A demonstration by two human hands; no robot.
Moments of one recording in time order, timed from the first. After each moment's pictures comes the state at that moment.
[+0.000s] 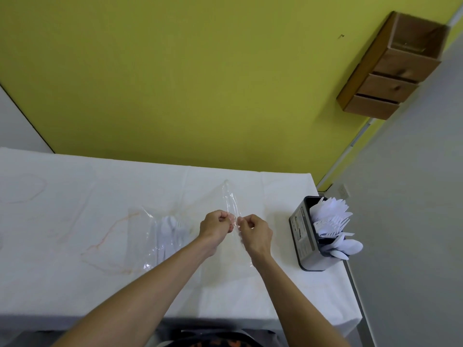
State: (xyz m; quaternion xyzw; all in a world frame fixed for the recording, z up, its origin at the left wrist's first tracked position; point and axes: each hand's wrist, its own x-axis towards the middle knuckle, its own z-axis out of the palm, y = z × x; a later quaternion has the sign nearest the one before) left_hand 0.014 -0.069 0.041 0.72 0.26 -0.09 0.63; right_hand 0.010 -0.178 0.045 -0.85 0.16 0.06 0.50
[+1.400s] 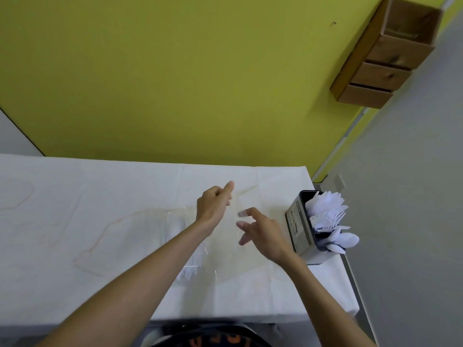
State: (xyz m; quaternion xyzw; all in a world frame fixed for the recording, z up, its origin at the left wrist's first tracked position) left_hand 0.041 -0.070 0.086 0.76 0.22 -0.05 0.61; right_hand 0.003 -0.222 0.086 -0.90 -0.07 0.17 0.40
